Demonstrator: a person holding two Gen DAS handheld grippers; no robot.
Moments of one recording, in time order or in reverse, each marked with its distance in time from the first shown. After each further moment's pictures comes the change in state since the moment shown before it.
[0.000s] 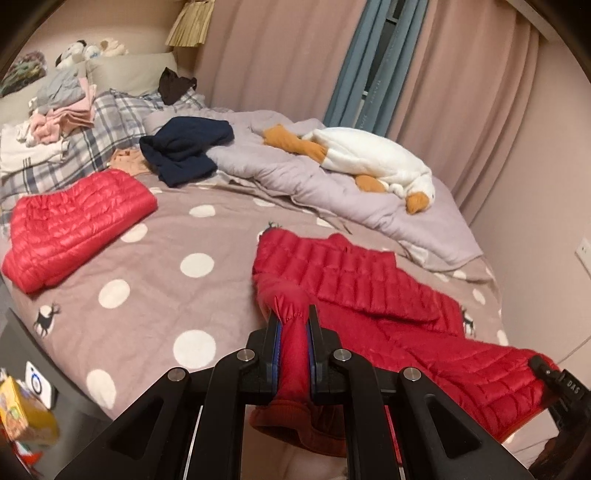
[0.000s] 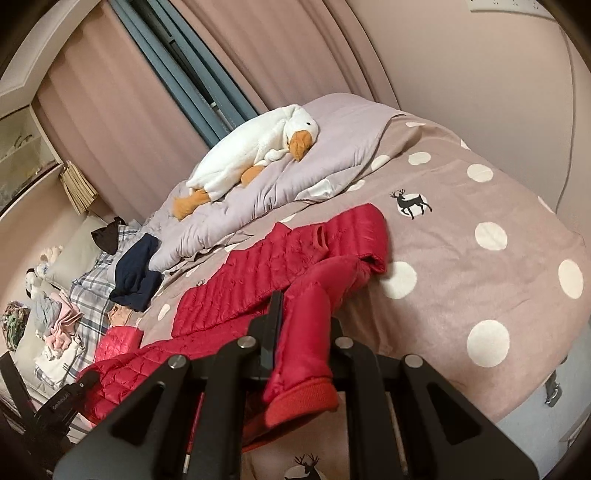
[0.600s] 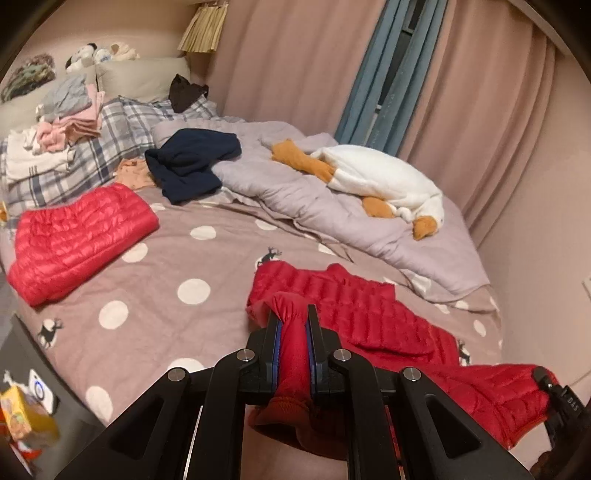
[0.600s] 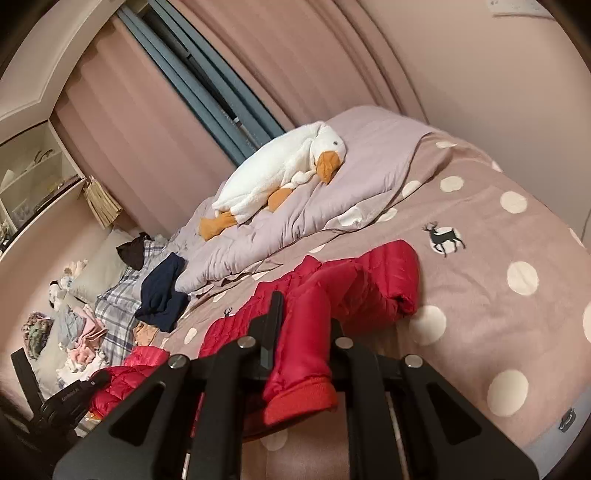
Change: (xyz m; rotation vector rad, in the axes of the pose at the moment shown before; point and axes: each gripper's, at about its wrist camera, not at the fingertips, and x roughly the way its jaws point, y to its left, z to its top) left arm 0.003 -0.040 0.051 -0.044 -0.032 0.055; right arm 0.020 0.000 0.066 0.018 -0.012 0.152
